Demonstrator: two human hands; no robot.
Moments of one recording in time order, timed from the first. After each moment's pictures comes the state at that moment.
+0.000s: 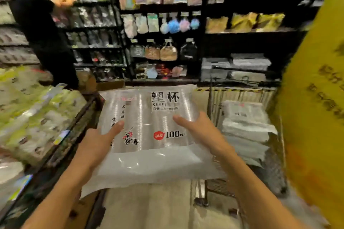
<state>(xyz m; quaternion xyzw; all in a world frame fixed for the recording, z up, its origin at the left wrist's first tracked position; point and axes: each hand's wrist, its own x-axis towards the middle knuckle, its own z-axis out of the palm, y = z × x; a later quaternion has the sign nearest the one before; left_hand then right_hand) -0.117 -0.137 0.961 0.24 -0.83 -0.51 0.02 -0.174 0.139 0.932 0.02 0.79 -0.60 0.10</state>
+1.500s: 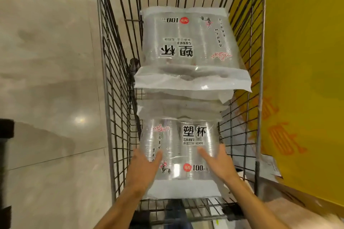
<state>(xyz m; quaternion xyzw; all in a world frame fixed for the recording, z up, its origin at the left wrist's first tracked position) -0.348 0.270 0.470 0.14 -0.85 -0.35 -0.37 -0.288 0.505 0.460 0.43 0.75 -0.42 0.27</state>
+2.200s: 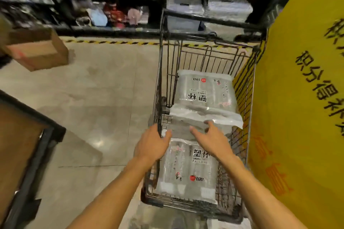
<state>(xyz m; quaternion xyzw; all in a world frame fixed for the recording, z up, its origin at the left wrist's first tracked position) -0.387 0.239 0.681 0.09 -0.93 -0.30 -0.22 -0.380 0.435 0.699 0.20 0.89 -0.35 0.19</state>
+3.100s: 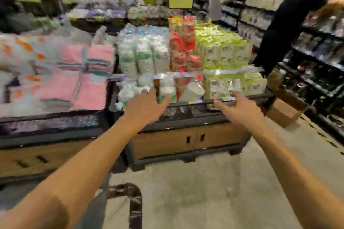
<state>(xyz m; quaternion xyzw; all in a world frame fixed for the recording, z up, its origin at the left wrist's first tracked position) 0.164 -0.204 0.971 0.62 -0.77 -0.09 0.10 -0.101 -0.121 0.982 -0.52 0.82 -0.21 0.15</state>
